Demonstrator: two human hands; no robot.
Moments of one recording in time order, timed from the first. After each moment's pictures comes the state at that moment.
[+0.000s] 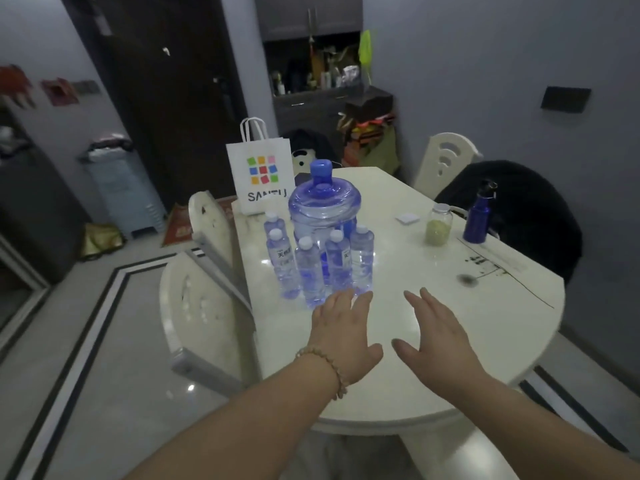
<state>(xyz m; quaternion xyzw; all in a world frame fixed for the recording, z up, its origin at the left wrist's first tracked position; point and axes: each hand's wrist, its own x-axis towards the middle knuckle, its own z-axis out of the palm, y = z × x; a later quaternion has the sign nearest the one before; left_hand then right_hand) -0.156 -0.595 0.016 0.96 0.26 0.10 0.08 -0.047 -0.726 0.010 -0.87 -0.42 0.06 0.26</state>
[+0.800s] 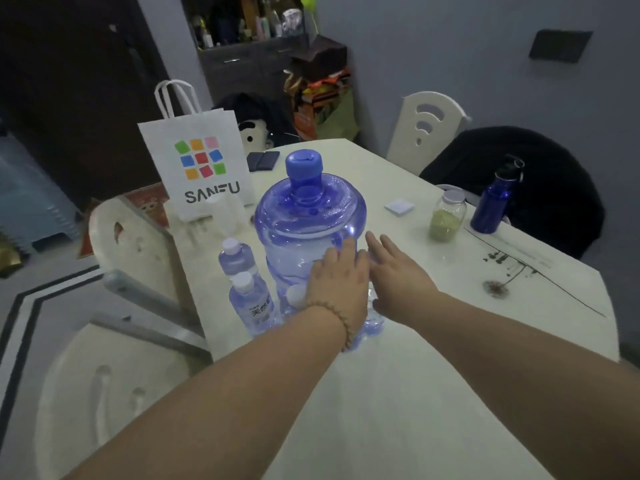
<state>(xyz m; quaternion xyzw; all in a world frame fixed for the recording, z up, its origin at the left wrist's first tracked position) 0.007 -0.388 0.007 0.98 0.19 0.04 -0.07 0.105 -0.468 -0.012 -0.85 -0.52 -0.02 -0.01</state>
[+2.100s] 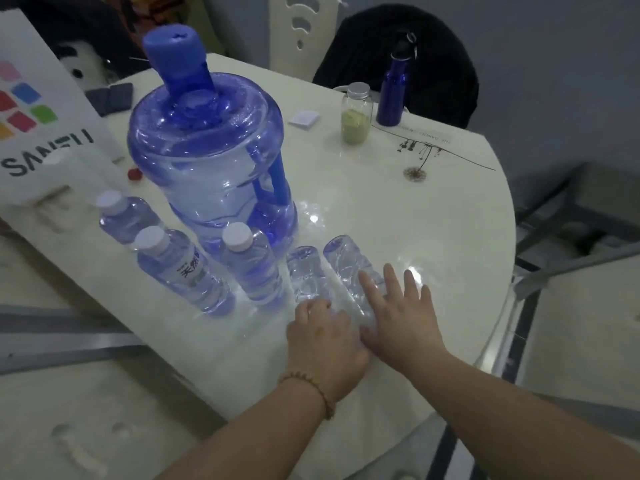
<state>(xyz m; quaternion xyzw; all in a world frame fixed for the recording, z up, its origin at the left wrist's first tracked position) -0.104 -0.427 -0.129 0.99 0.07 -0.06 0.13 -0.036 -0.560 -0.166 -0.98 -0.20 0.06 -0.04</state>
